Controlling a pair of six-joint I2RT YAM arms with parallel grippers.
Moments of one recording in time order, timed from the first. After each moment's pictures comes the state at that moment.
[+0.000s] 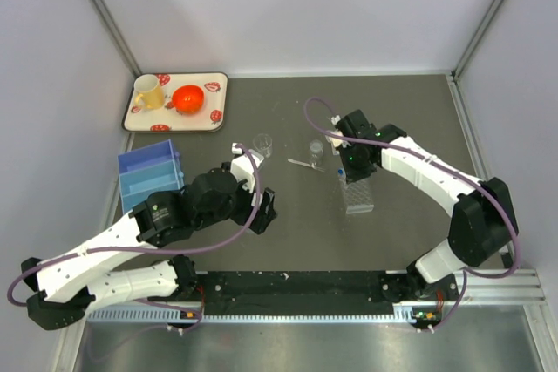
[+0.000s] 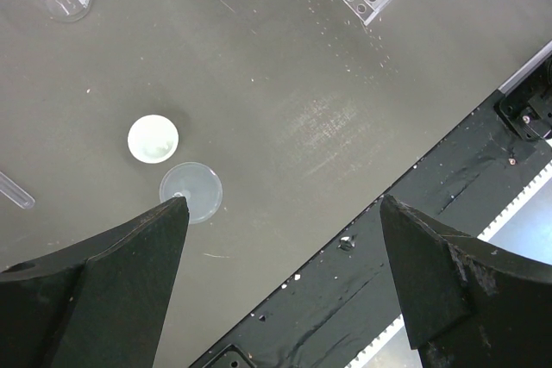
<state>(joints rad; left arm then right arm) -1.06 0.85 1.02 -0.78 -0.20 -0.37 0.57 1.51 1.19 -0.85 0.09 0.26</state>
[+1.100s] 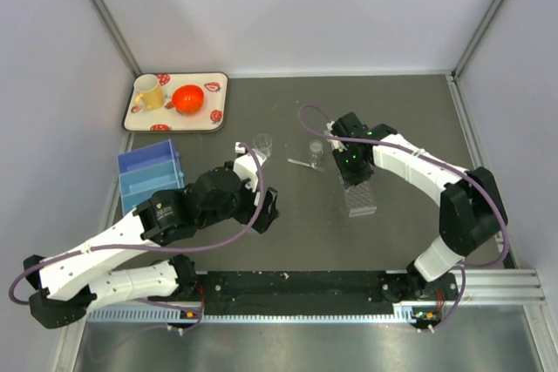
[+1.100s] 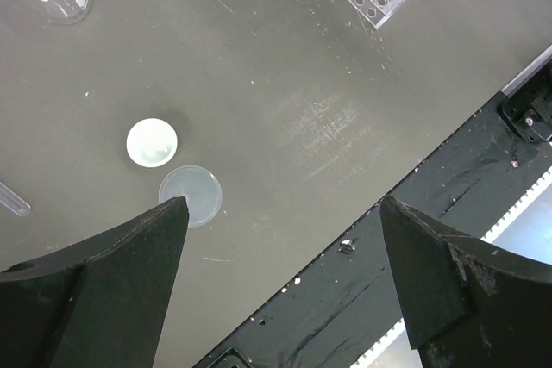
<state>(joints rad) -1.06 0.87 1.02 -0.76 -0.20 -0.36 0.57 1.60 1.19 -0.86 0.08 0.24</state>
